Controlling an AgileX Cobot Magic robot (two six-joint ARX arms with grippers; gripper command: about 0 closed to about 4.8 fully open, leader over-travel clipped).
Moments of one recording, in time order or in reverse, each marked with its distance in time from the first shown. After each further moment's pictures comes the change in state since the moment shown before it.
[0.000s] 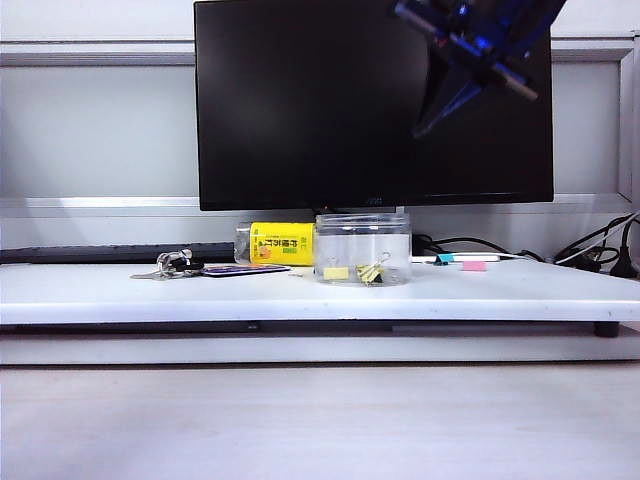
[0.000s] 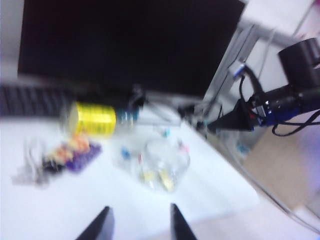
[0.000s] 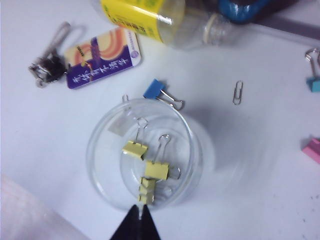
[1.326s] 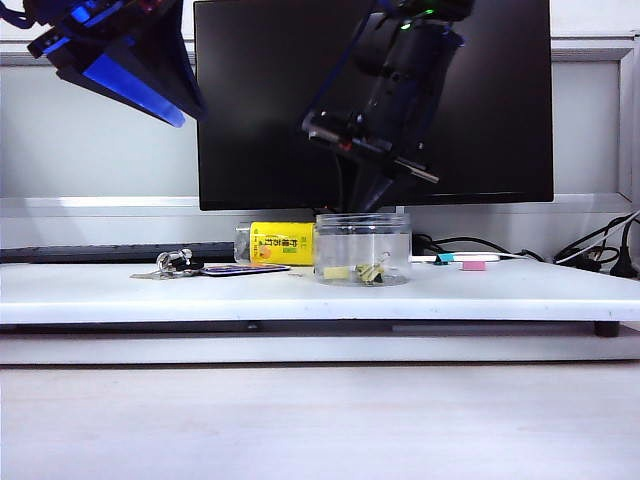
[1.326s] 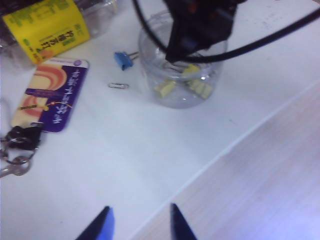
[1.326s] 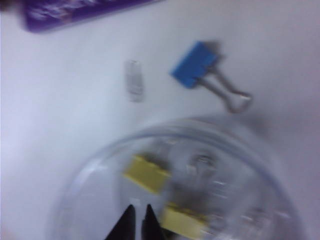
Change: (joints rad) left arm -0.552 0.871 0.476 -0.222 -0.521 0.470; right arm 0.139 0.498 0.491 -0.353 0.101 -0.099
